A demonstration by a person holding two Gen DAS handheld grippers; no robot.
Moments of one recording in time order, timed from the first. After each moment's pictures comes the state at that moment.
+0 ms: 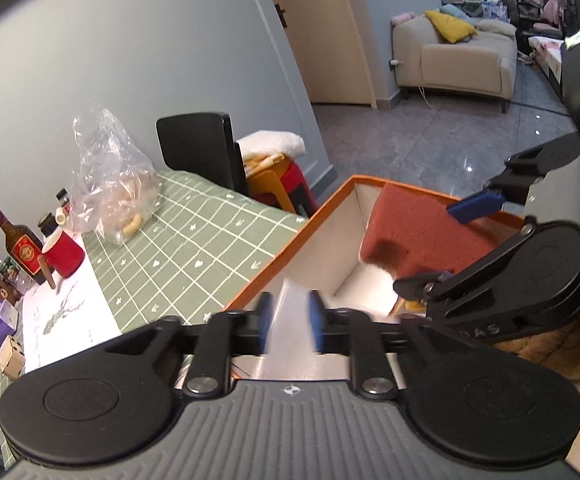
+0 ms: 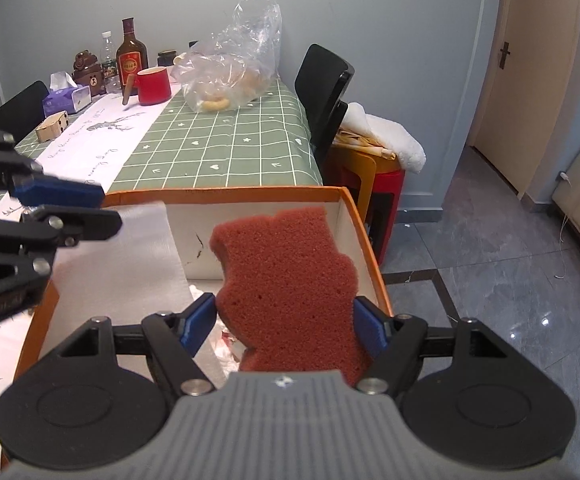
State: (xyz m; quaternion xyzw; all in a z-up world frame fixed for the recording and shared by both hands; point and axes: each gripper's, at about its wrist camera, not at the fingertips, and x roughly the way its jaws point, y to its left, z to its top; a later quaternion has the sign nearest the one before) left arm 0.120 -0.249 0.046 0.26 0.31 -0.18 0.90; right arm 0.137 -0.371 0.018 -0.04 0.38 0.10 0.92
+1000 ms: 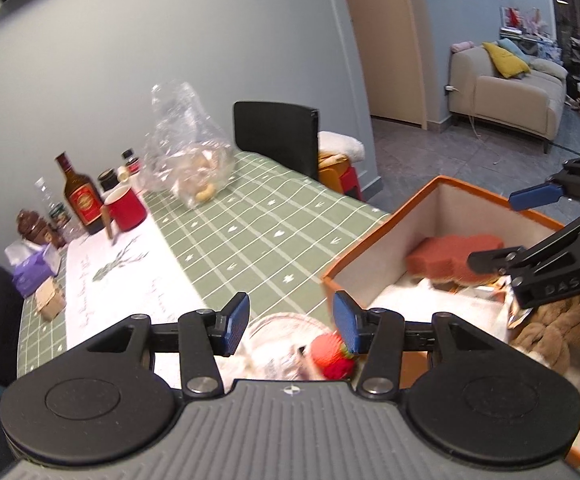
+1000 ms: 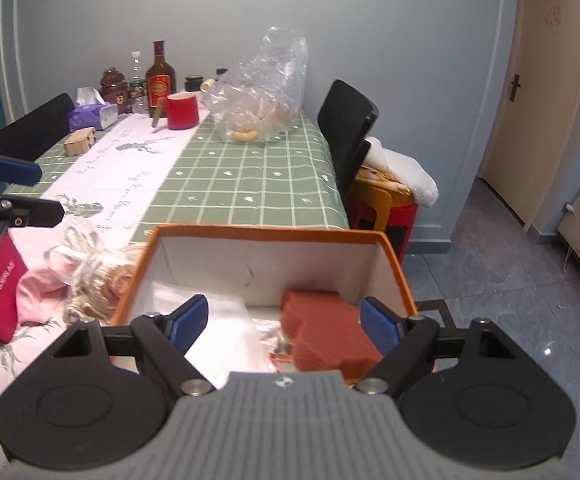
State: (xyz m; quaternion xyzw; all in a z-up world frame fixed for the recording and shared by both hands) left arm 0.101 -0.149 0.081 0.19 0.32 -0.11 0.92; right arm 0.108 -0.335 0.053 -0.06 0.33 0.12 0.93
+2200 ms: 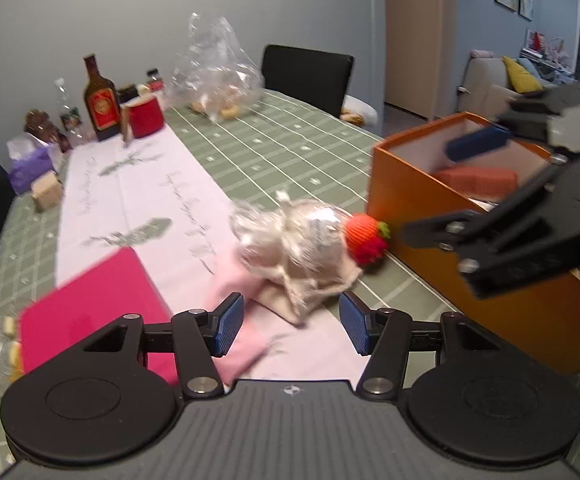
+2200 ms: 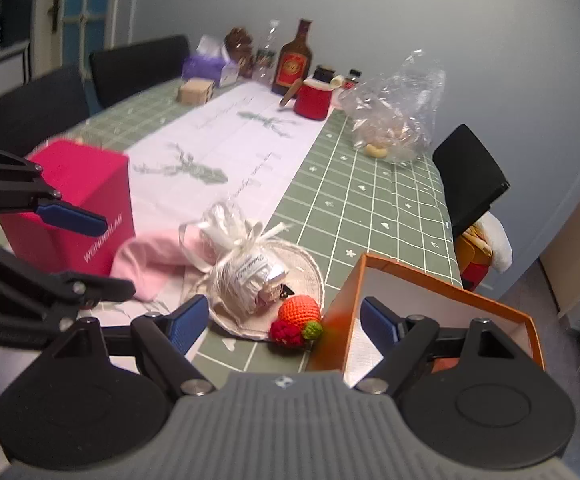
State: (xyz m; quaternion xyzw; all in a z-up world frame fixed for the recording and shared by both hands) left arm 0.053 -0.056 0.018 0.10 0.37 -0.12 0.92; right arm 0.087 -0.186 0.043 -0.20 0.32 0.24 0.89
